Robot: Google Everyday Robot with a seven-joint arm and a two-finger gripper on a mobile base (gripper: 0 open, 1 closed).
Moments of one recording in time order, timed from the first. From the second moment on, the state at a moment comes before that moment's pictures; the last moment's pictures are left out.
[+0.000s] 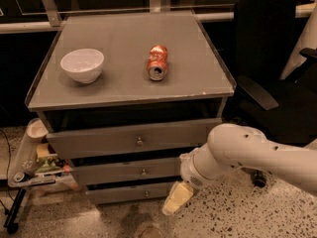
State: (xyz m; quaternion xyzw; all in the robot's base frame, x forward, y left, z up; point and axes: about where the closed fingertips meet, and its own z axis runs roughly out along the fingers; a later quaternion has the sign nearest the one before) arm 0.431 -0.065 0.626 -0.52 0.81 0.17 0.18
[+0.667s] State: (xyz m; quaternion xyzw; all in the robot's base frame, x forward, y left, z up) arm 0.431 -0.057 0.590 -0.51 0.82 0.20 0.19
